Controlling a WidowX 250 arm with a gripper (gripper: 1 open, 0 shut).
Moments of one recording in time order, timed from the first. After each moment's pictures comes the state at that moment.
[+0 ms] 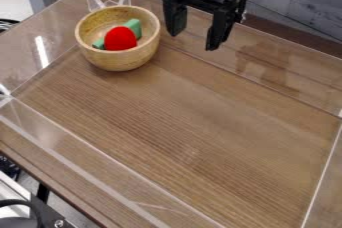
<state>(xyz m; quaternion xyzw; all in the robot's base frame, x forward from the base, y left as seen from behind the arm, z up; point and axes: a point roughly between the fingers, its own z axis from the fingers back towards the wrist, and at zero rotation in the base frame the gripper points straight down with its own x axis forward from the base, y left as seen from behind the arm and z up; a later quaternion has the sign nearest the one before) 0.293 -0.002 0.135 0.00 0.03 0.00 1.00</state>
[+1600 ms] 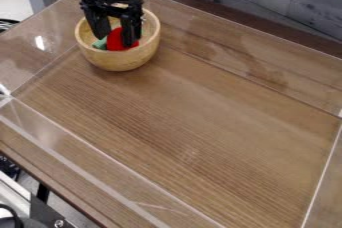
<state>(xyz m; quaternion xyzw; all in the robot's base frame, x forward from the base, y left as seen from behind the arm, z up) 0.302 0.130 0.080 -0.03 -0.02 0.02 1.00</state>
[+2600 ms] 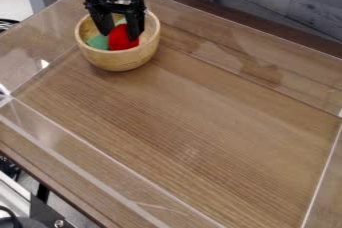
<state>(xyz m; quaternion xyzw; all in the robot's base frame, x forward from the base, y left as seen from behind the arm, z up) 0.330 0.146 0.068 -0.05 -0.05 0.08 0.99</state>
